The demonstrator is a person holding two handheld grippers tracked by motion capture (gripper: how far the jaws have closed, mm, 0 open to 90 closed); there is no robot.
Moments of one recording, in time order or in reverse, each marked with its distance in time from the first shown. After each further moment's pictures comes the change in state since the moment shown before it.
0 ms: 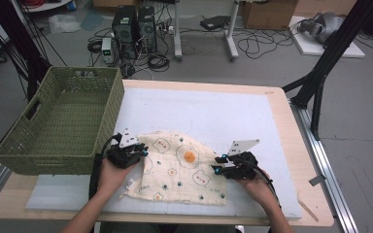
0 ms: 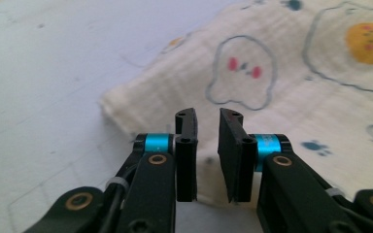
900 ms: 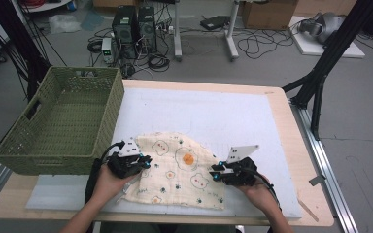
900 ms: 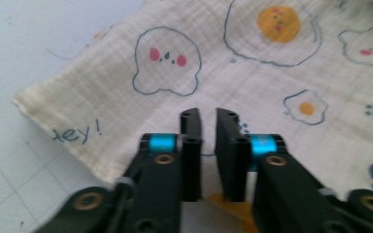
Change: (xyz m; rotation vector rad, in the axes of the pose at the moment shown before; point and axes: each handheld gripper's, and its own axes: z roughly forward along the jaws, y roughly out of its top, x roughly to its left) left arm -0.012 -0.007 -0.014 0.020 -0.172 0.063; right arm 0.018 0.002 -0.008 -0.023 0.055 -0.035
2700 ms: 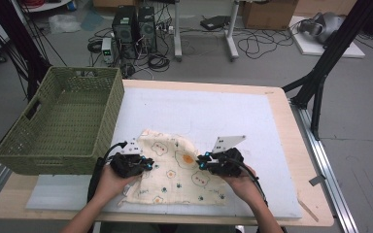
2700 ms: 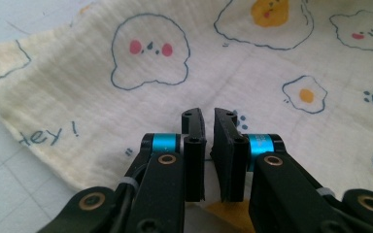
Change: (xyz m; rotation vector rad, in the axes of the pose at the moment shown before) left arm 0.006 -0.007 0.016 0.050 -0.062 -0.040; right arm 0.007 0.045 0.018 -0.047 -0.026 -0.016
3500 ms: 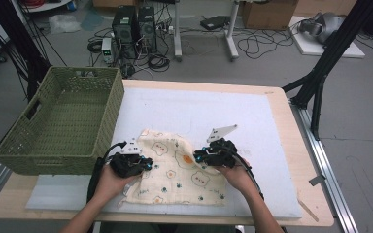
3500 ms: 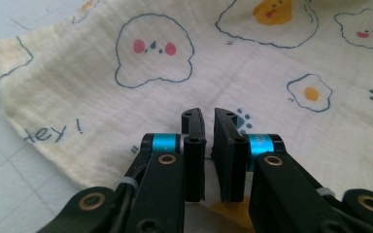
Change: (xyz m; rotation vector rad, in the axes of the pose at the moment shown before) left arm 0.001 -0.001 0.000 -0.007 0.004 -0.006; right arm -0.024 0.005 0.027 0.071 0.039 0.088
